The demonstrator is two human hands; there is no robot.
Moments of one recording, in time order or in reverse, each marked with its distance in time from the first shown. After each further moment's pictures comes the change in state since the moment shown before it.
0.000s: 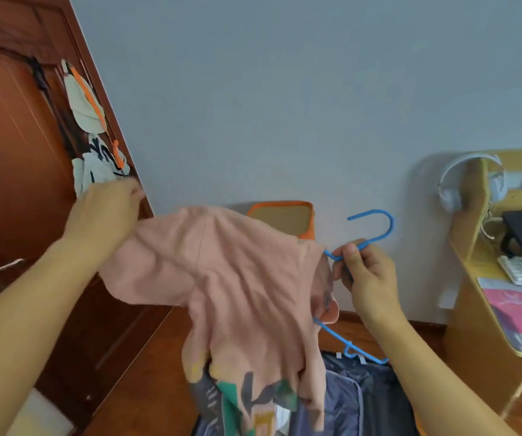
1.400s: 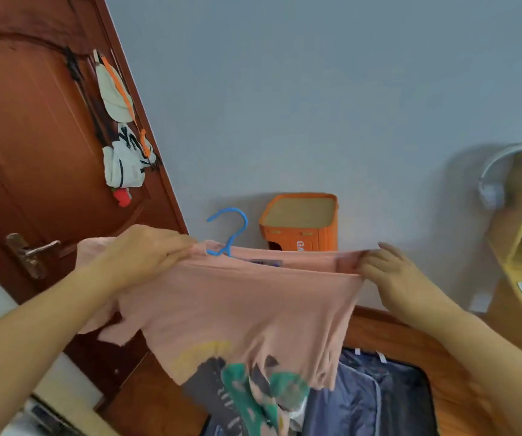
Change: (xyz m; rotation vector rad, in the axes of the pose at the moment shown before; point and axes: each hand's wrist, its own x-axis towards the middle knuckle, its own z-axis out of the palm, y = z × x) left_hand -0.043 -0.056 0.049 0.012 -0.098 0.707; right_hand 0.050 0.055 -0.060 -1.254 -0.680 -0.667
